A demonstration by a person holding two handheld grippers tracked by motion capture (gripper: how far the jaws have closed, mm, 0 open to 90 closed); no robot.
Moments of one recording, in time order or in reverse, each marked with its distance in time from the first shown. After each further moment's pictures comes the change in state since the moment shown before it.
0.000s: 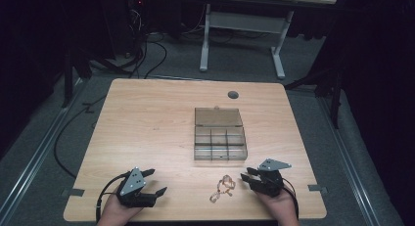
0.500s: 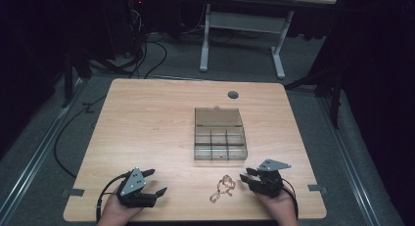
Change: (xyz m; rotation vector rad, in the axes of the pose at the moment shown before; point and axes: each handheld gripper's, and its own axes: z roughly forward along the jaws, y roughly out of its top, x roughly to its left) left arm -0.001 0.000 0.001 0.004 -0.004 0.007; right arm 0.006 0.002 -0.001 0.002 0.023 0.006
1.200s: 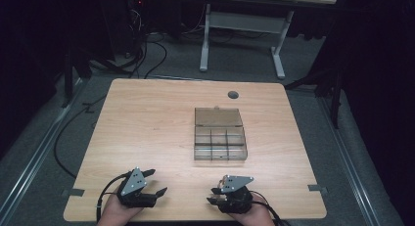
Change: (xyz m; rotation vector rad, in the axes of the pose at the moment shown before) left arm 0.000 0.000 0.000 0.004 -0.001 0.001; right arm 0.096 0.014 0.032 0.073 0.255 -0.280
